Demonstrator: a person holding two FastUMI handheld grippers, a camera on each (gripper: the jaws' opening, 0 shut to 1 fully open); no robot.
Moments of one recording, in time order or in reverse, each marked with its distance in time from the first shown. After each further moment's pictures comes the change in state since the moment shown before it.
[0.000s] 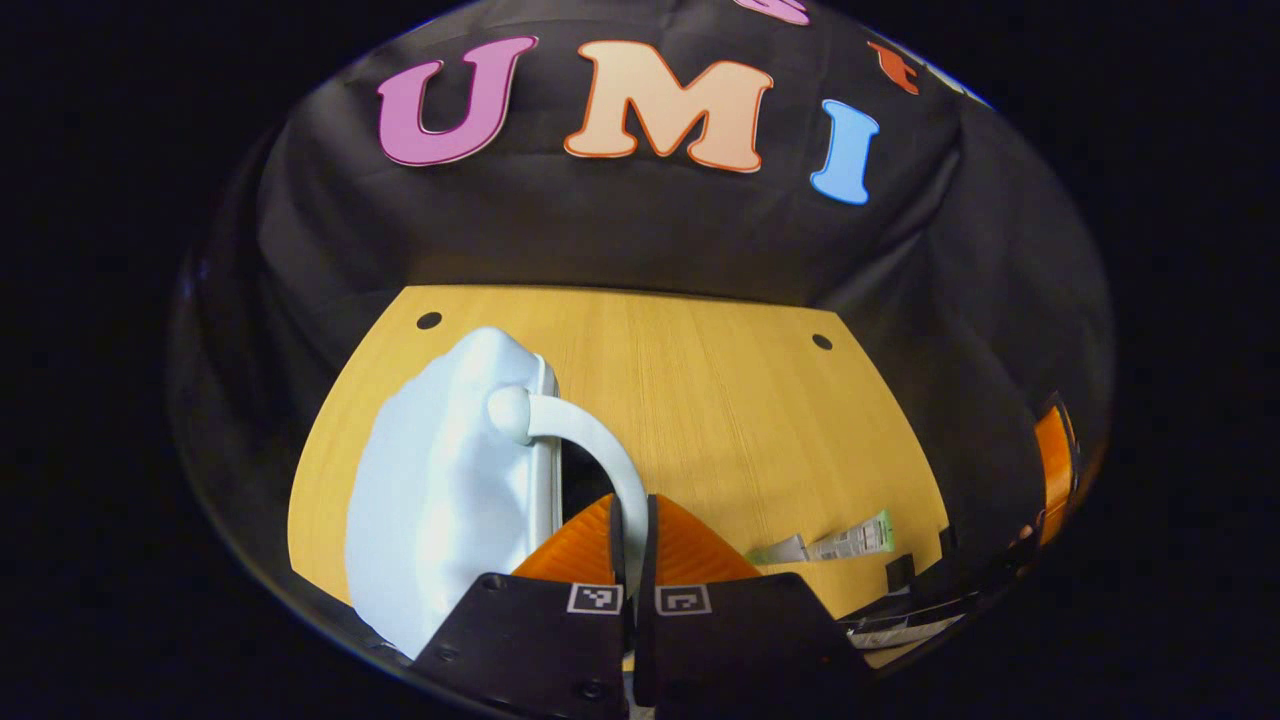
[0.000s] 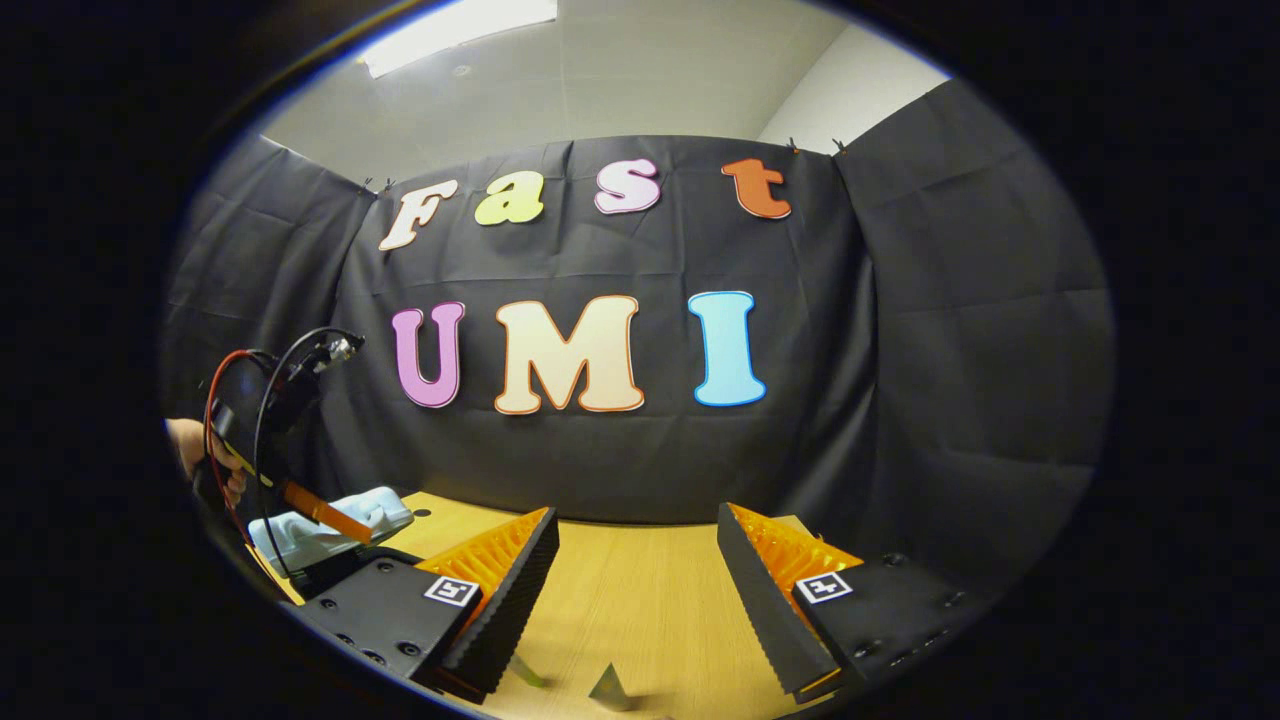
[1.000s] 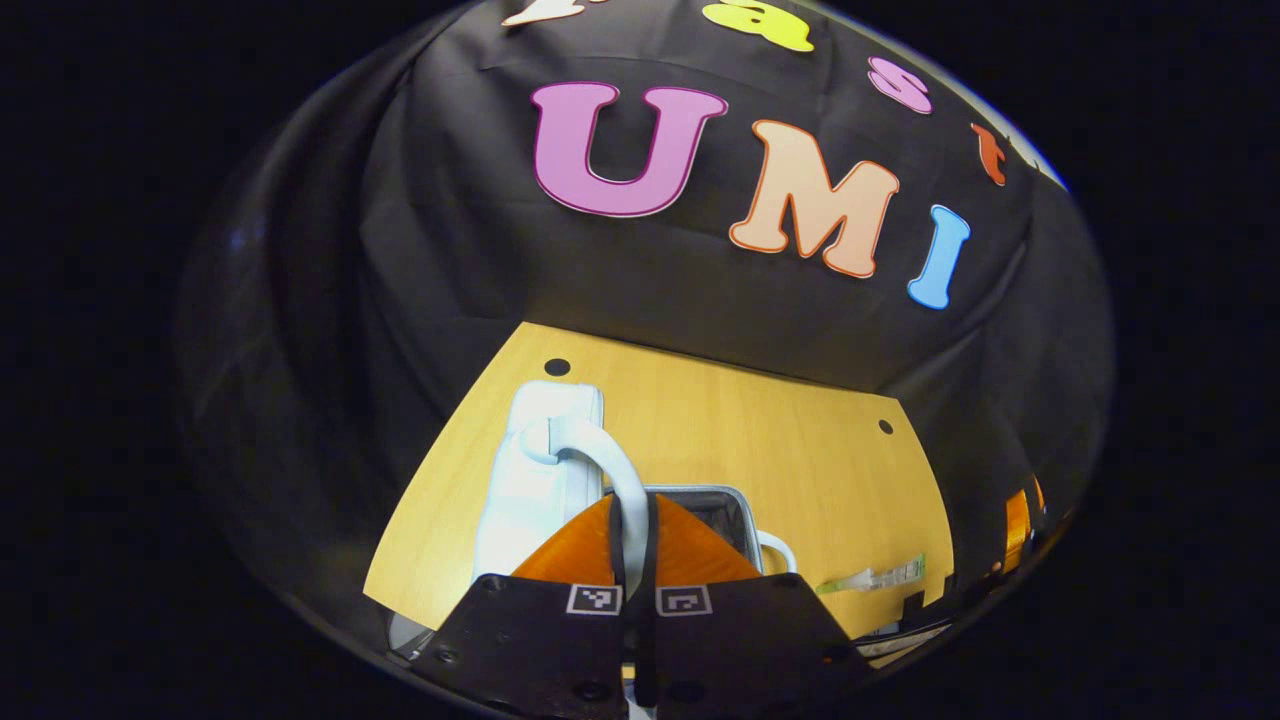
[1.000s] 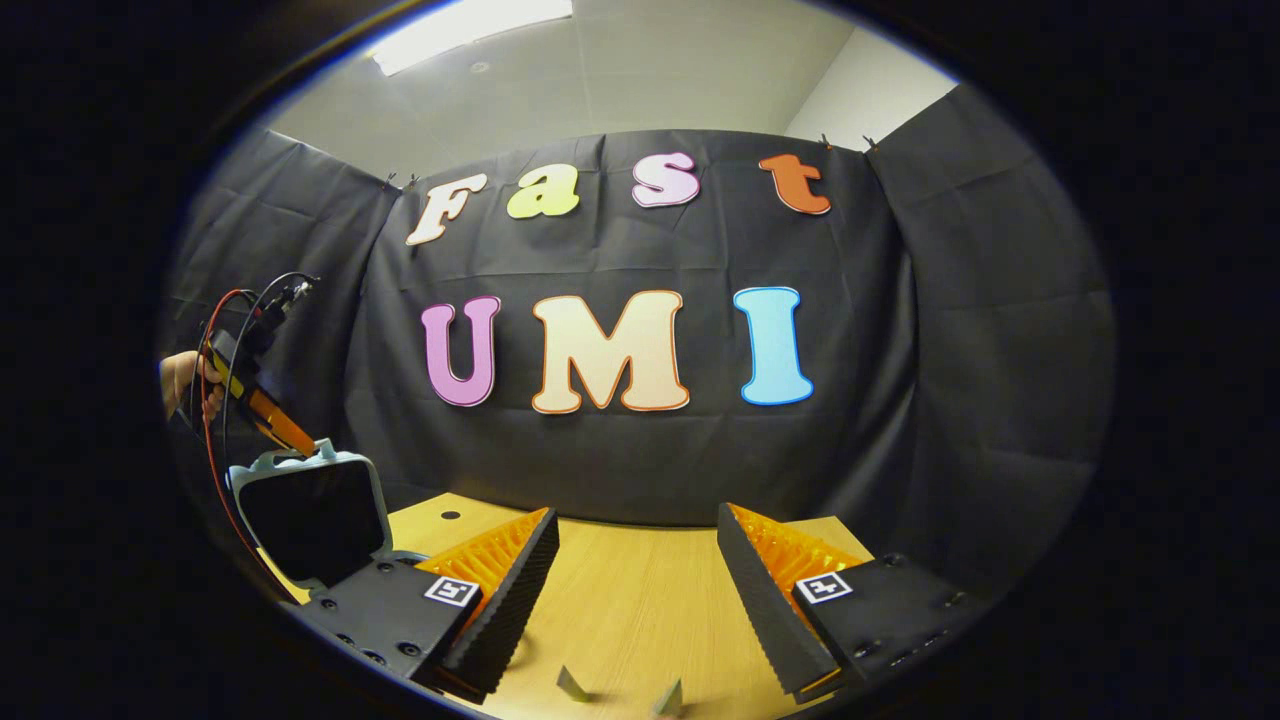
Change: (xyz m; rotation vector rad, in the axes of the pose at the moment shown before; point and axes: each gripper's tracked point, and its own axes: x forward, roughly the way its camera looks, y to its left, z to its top) left arm -0.082 0.180 0.065 -0.134 -0.118 0.119; right arm 0.025 0.066 -0.009 -0.004 0.009 0.063
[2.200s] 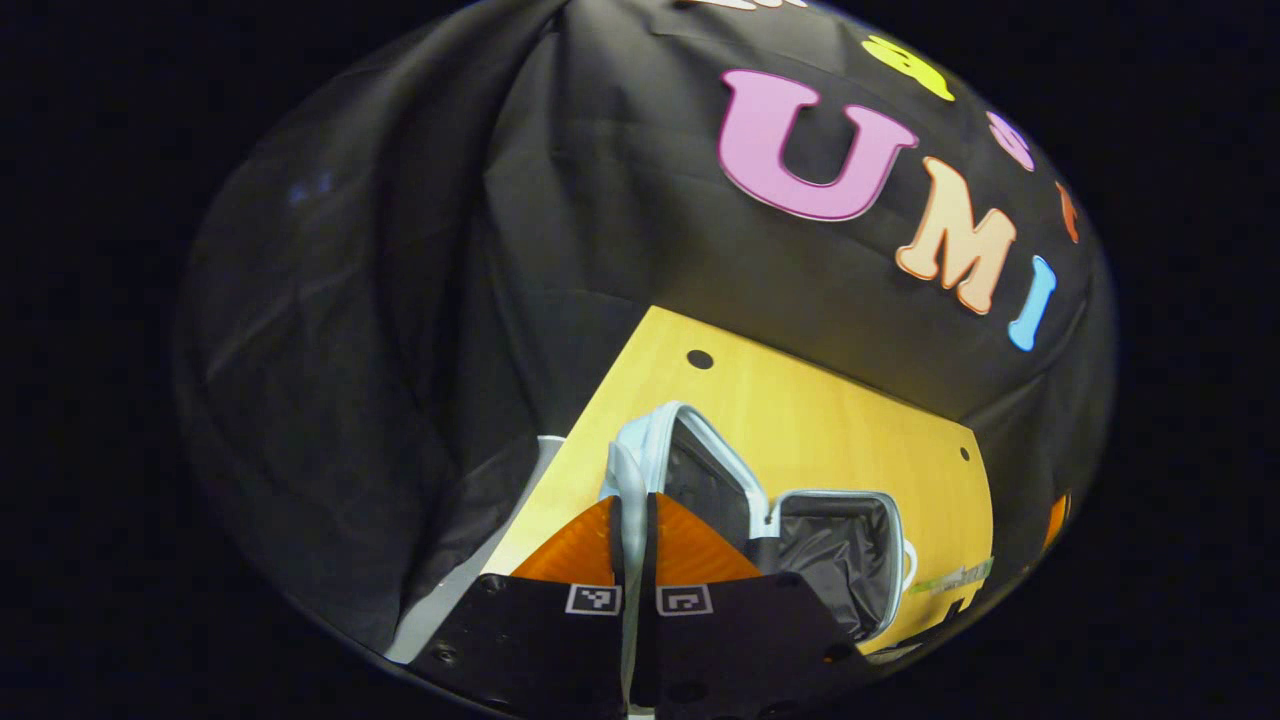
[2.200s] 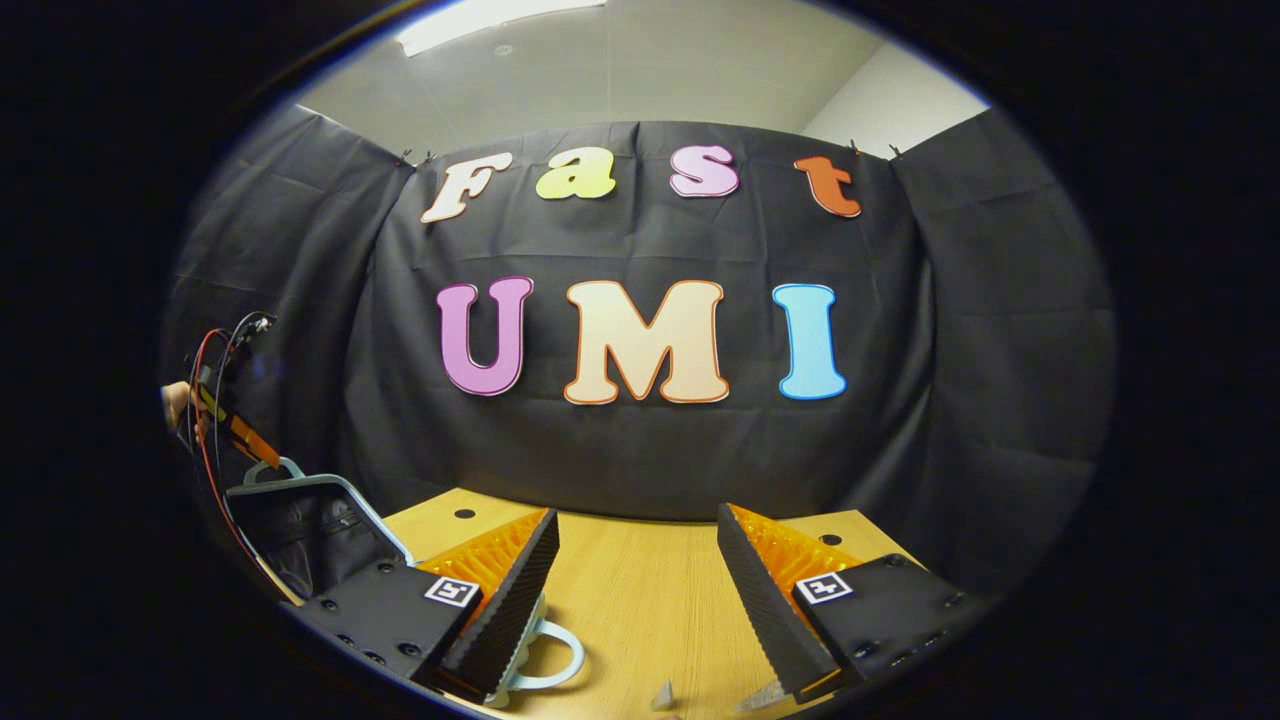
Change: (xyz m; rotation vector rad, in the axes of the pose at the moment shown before) left arm 0.025 0.220 -0.026 -0.153 0.028 0.168; right arm 0.017 0.107 -0.016 -0.047 0.029 -0.031
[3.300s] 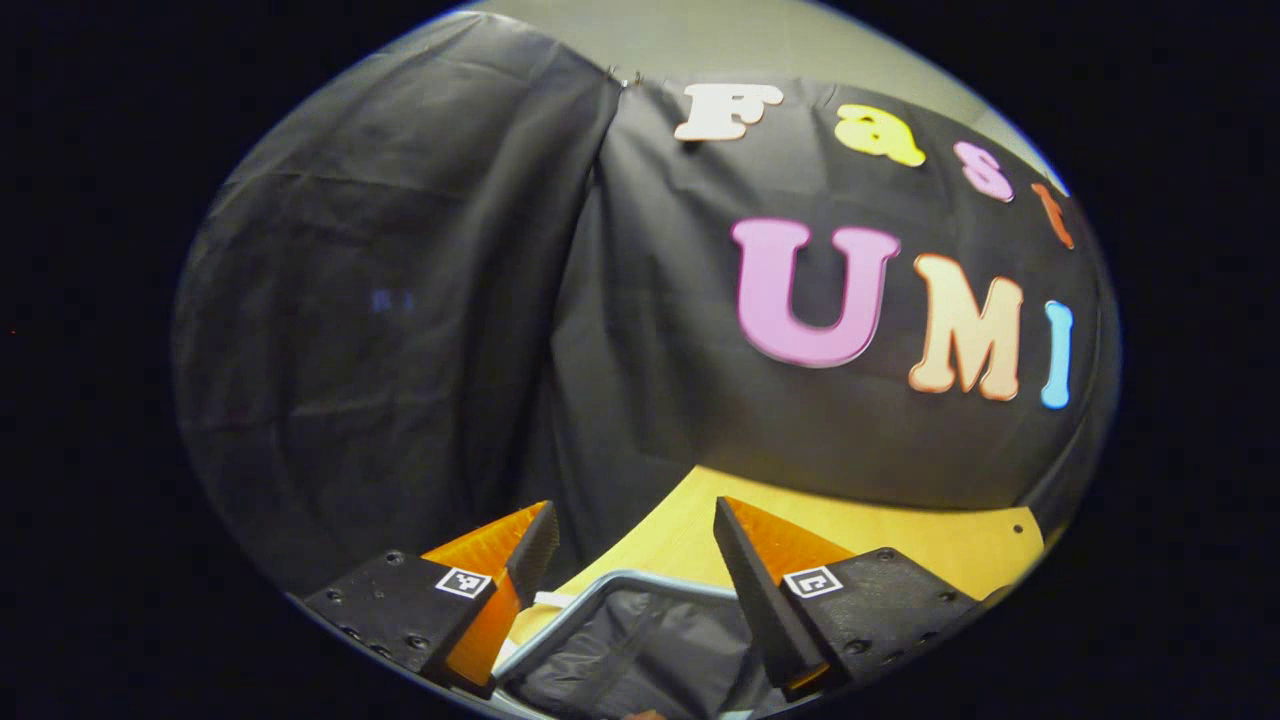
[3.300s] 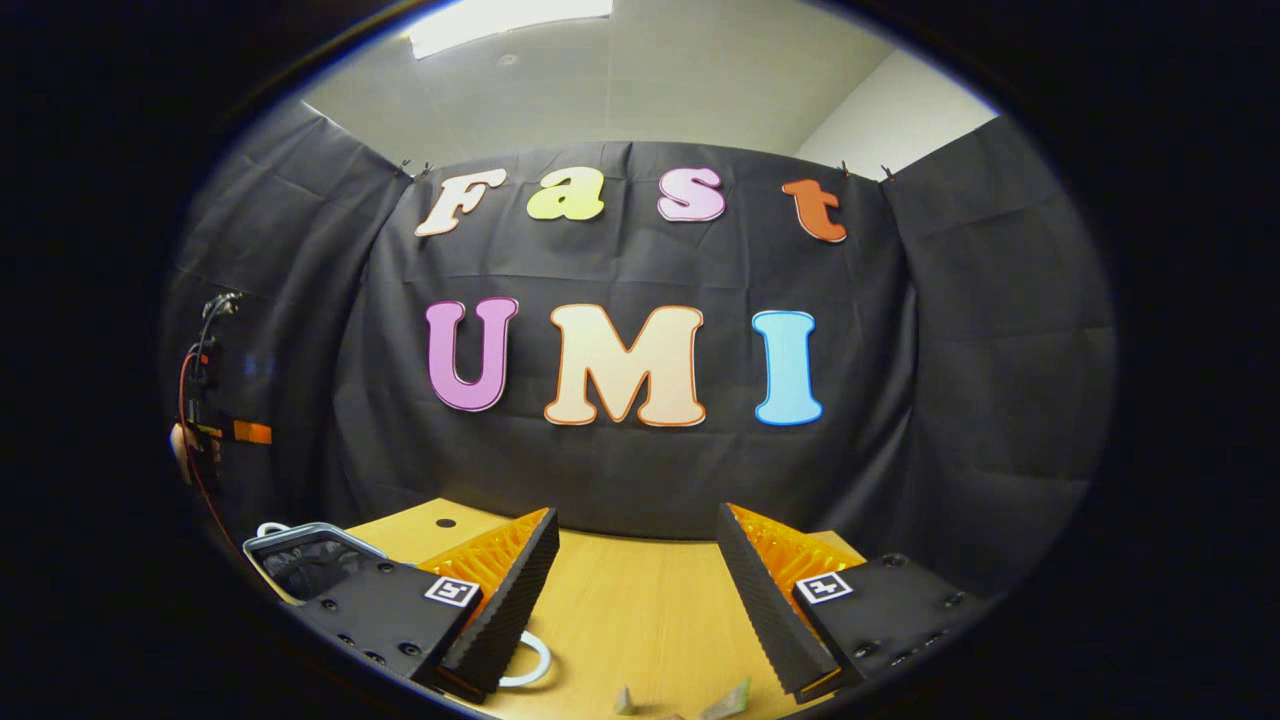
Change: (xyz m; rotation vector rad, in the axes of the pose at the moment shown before) left arm -0.074 -0.071 0.057 0.038 -0.664 0.167; right arm -0.017 -0.055 0.034 -0.032 -0.095 -0.042
